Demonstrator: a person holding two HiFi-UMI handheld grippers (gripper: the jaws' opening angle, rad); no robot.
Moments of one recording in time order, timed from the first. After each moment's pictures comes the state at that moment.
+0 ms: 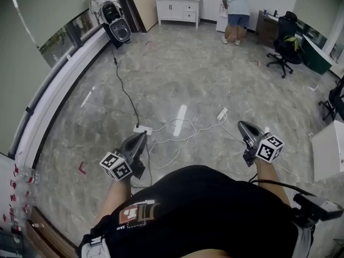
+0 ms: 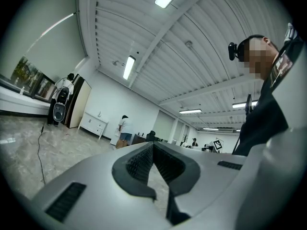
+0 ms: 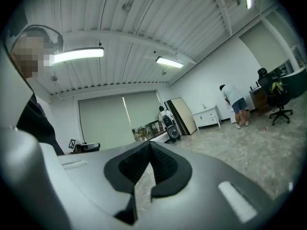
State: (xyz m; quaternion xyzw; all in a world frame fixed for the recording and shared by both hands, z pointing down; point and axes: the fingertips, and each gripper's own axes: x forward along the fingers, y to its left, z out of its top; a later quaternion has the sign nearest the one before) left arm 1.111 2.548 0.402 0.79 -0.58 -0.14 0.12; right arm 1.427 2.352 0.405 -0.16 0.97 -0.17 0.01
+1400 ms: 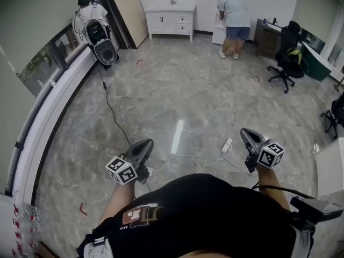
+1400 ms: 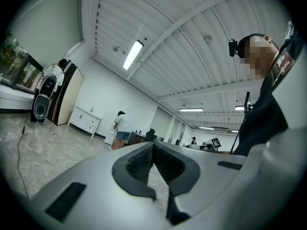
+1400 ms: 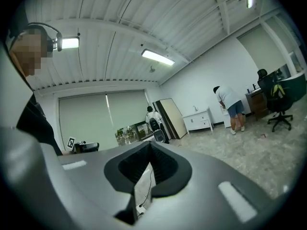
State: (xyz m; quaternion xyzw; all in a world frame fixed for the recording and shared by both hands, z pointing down) left arm 0.893 2.174 0.399 0.83 -0.53 -0.13 0.14; right arm 1.219 2.013 0.394 -0.22 0.96 -0.17 0.01
